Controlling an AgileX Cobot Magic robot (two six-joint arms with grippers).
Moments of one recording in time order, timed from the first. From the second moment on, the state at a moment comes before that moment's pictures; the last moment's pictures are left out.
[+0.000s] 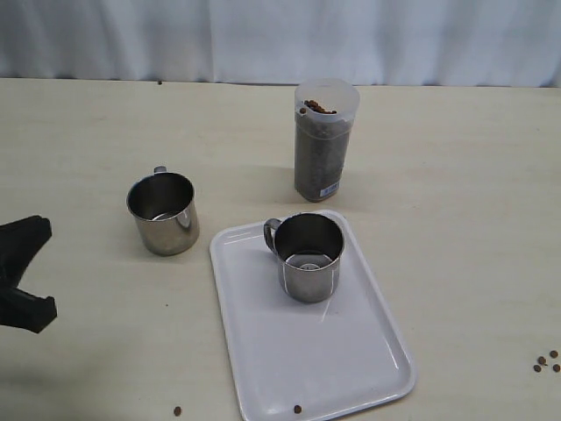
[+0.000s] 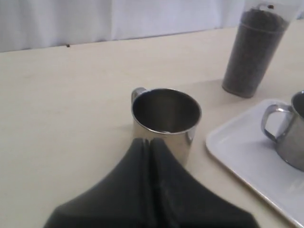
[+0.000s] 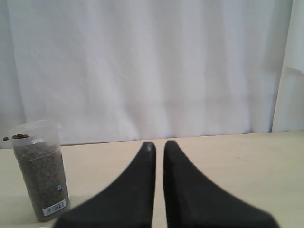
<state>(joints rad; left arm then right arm) -0.04 1.01 0.00 0.36 -0.62 -0.26 -0.02 0.00 0.00 -0.04 0.05 0.08</state>
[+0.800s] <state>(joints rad) -0.04 1.67 -0.19 0.47 -0.88 0.04 -0.02 0.00 0.00 -0.04 0.05 0.08</state>
